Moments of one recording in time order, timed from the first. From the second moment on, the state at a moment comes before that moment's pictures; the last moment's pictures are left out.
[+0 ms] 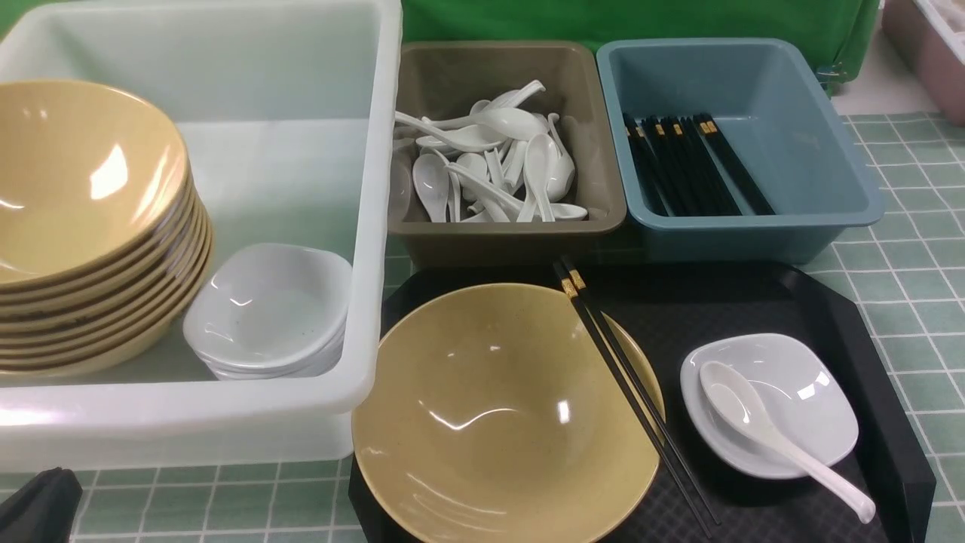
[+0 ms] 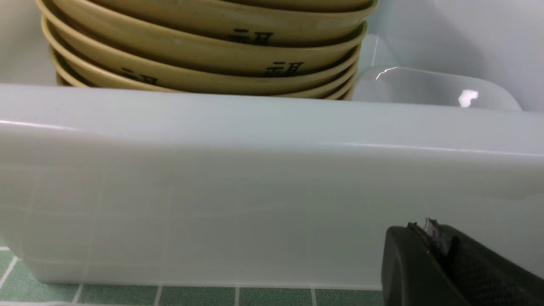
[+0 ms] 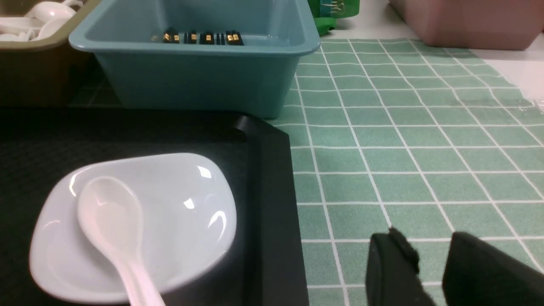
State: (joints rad) right arm -0.05 -0.01 0.03 -0.12 0.31 0.10; left arm 0.03 -0.01 0.03 -0.10 0.31 0.03
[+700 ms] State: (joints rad) right arm -0.05 -0.01 0.03 -0.12 0.31 0.10; left arm 0.03 -0.01 0.03 -0.10 0.31 0.03
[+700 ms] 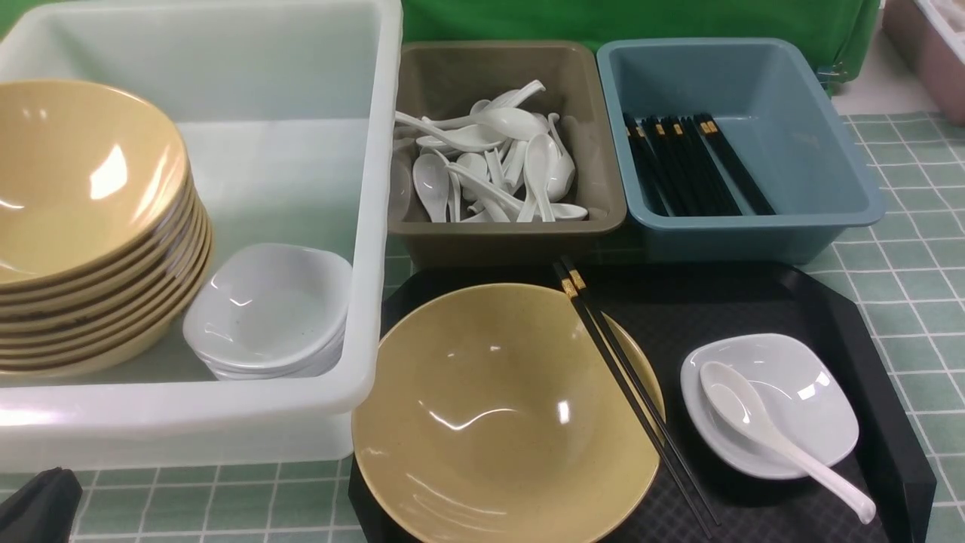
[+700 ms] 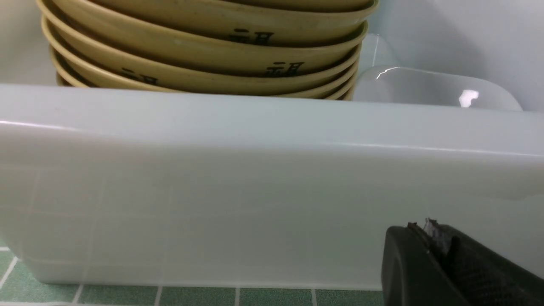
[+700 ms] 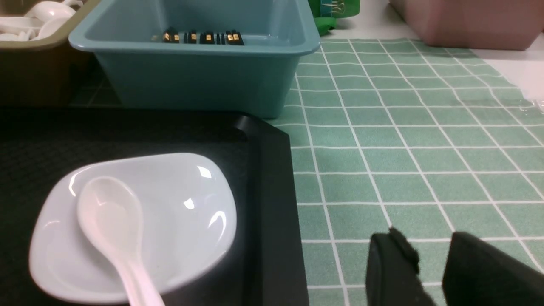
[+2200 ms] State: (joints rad) right arm -0.03 -0.01 0.03 0.26 0.31 0.74; left arm 0.03 -0.01 0.00 -1.33 0.32 0.04
